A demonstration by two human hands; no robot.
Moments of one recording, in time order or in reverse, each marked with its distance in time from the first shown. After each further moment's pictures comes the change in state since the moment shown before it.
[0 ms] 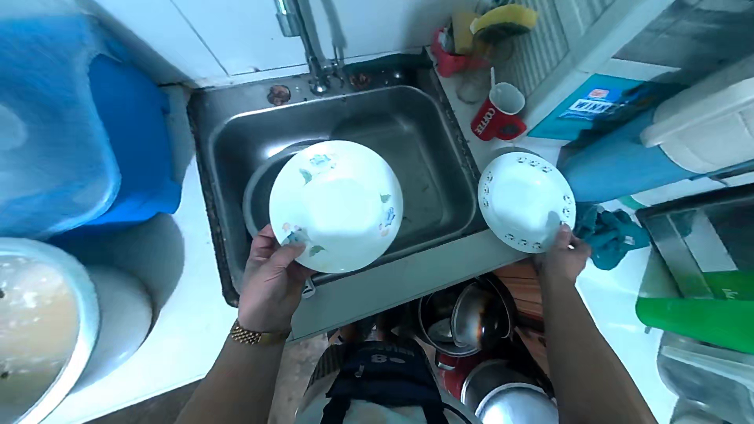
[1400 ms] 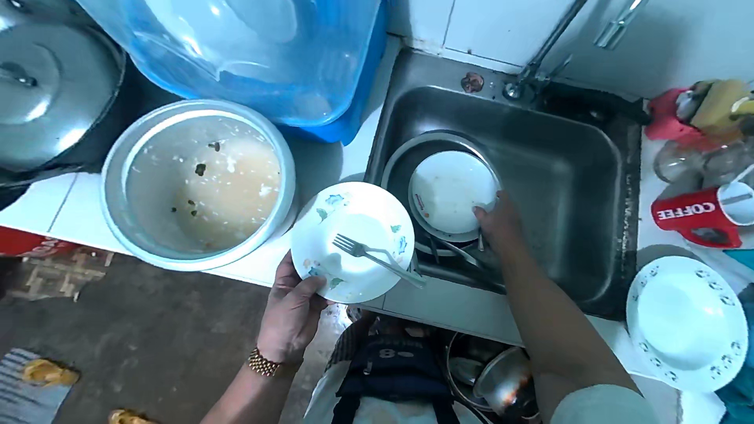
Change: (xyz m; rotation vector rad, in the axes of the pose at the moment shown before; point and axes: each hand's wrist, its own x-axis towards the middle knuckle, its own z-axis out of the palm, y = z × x) left_hand -0.085 0.011 -0.156 -0.161 0.492 0.056; right_hand -0.212 -0.163 0.257 -0.566 -0.858 -0.730
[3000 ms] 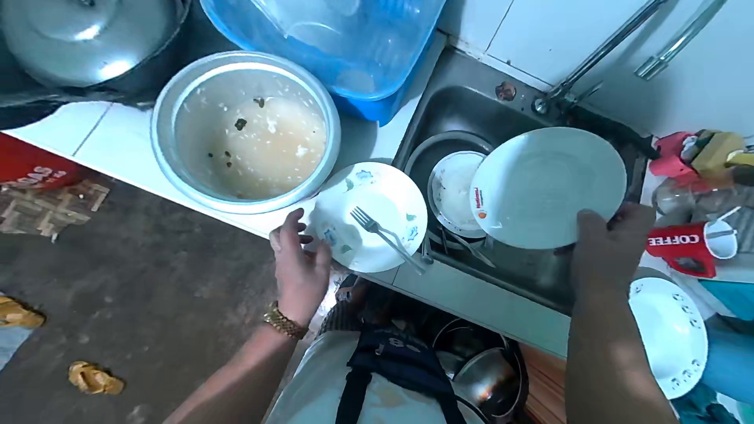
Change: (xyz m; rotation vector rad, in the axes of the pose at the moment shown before) left_hand -0.012 -0.003 -0.034 0.947 0.126 0.487; right_hand -0.132 -0.018 -0.121 0.385 0.352 -0.247
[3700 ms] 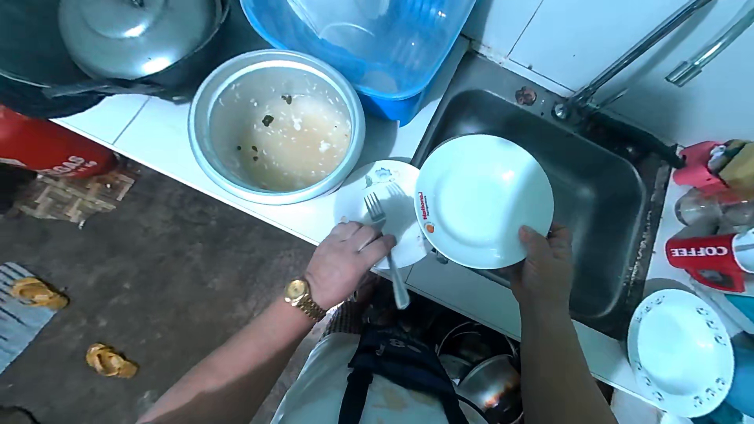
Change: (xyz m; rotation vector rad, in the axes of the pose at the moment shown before) left_hand 0.017 0.023 -0.003 0.364 -0.217 0.968; right_hand -0.064 -0.015 0.067 0.756 -0.226 0.159
